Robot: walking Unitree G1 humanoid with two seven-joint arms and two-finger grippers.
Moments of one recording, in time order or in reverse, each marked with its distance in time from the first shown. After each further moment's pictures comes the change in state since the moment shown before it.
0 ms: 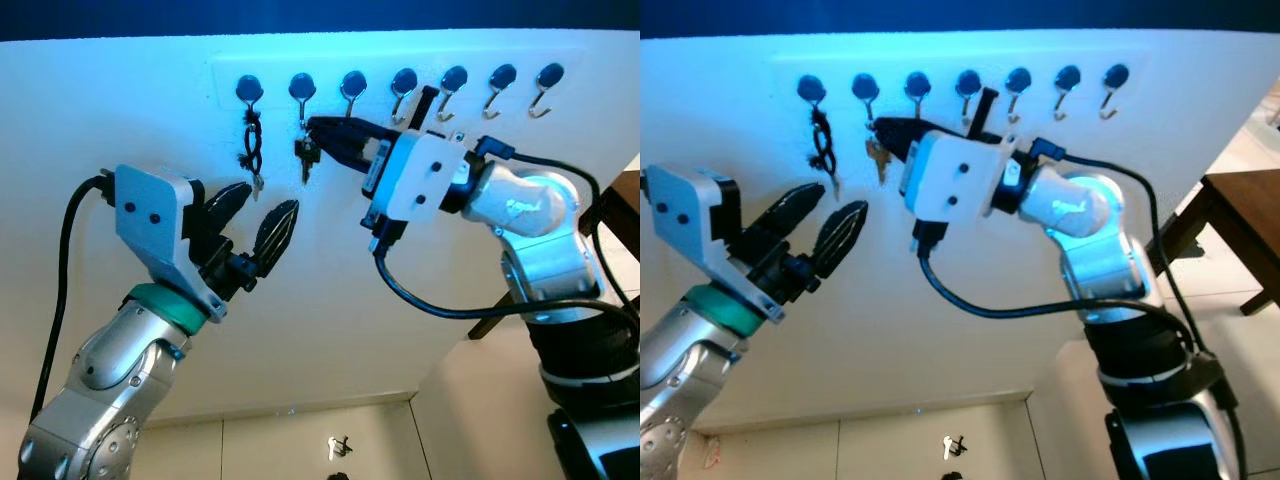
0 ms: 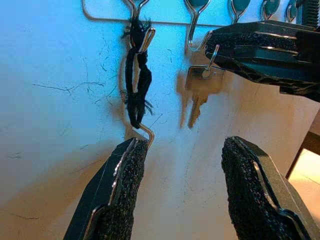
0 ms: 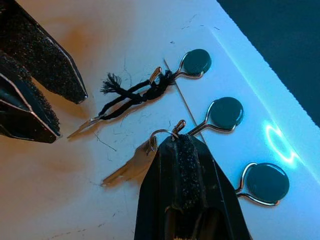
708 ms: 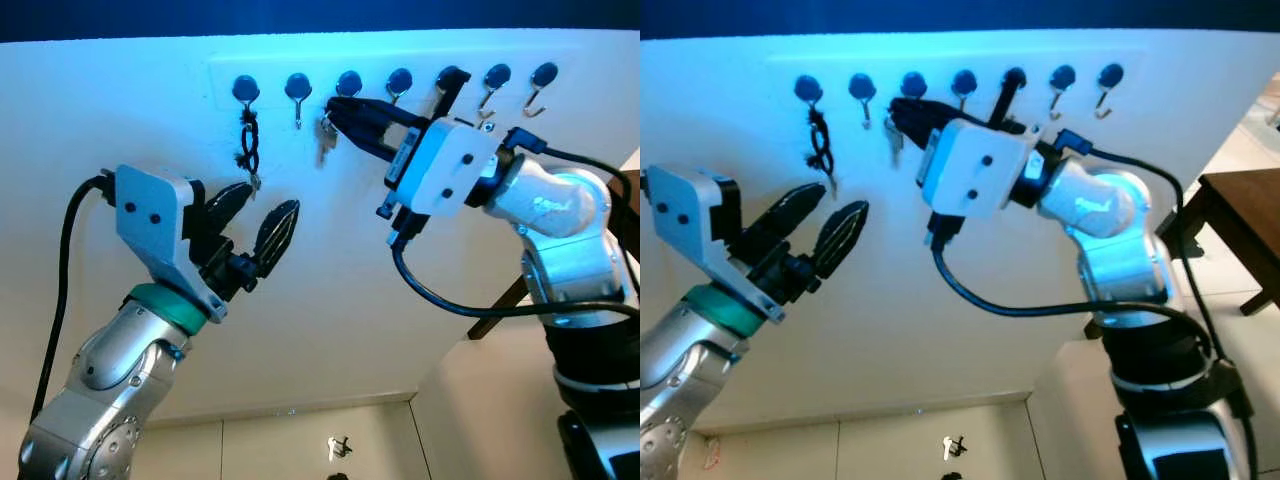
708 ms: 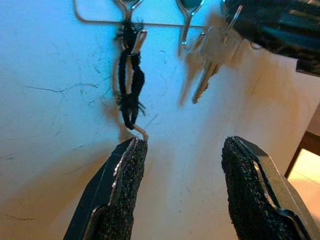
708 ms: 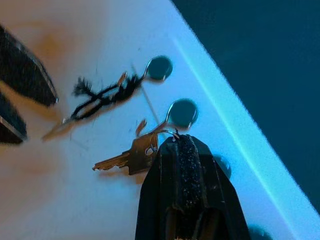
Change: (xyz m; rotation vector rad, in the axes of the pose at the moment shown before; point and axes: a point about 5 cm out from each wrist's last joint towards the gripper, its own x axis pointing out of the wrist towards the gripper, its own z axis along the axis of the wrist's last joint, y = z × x) left arm 0.000 0.000 0.000 -0.002 -0.001 -0.001; right arm -0.008 -0.012 0.010 -0.037 -0.012 -0.083
